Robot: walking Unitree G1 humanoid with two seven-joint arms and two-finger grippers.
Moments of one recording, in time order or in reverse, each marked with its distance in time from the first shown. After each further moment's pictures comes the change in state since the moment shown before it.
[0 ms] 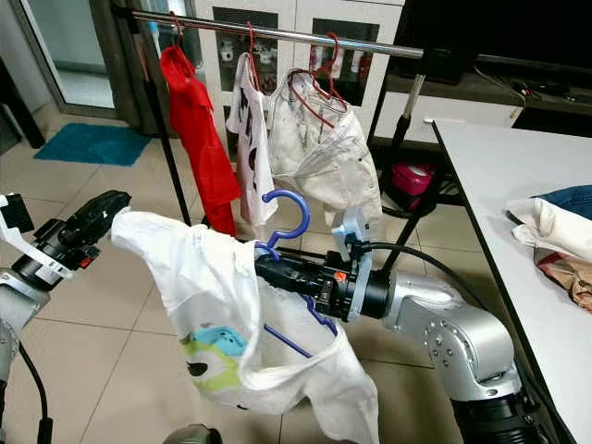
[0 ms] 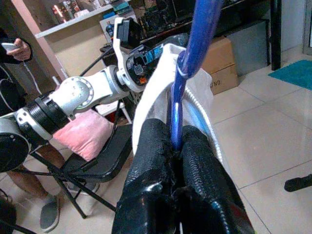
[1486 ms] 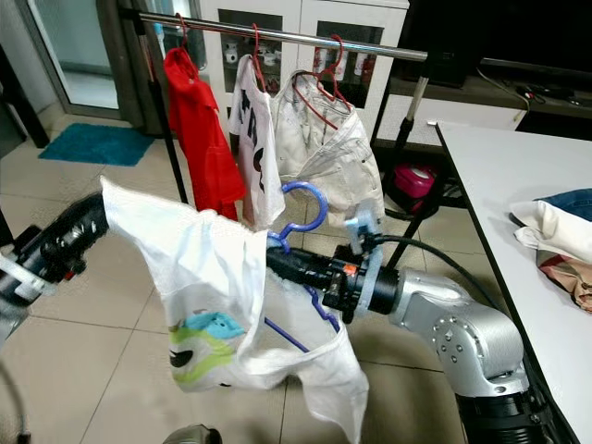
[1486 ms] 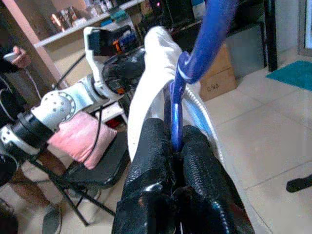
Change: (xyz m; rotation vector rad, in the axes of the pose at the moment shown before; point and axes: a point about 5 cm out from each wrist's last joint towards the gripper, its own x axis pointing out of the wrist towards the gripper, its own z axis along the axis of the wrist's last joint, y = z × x) left arm -0.023 -0.013 0.007 0.264 0.065 0.015; right arm -0.004 -0.003 0.002 0.034 -0.016 -0.018
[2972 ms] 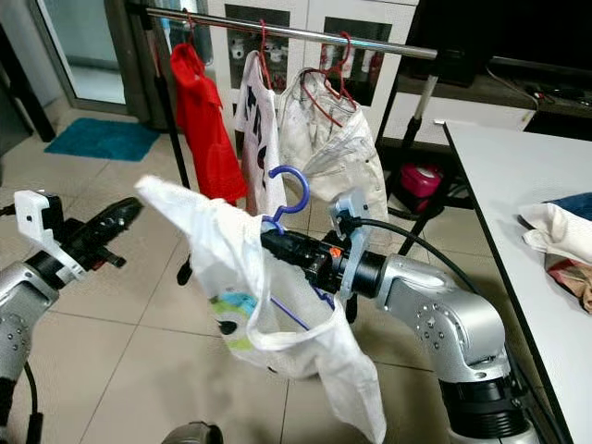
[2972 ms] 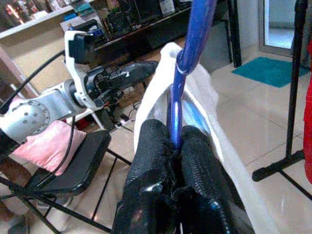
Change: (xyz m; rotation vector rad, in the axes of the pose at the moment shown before) left arm 0.034 0.007 -0.013 0.061 0.075 -0.006; right arm 0.012 -0.010 0.010 -0.033 -0.003 -0.157
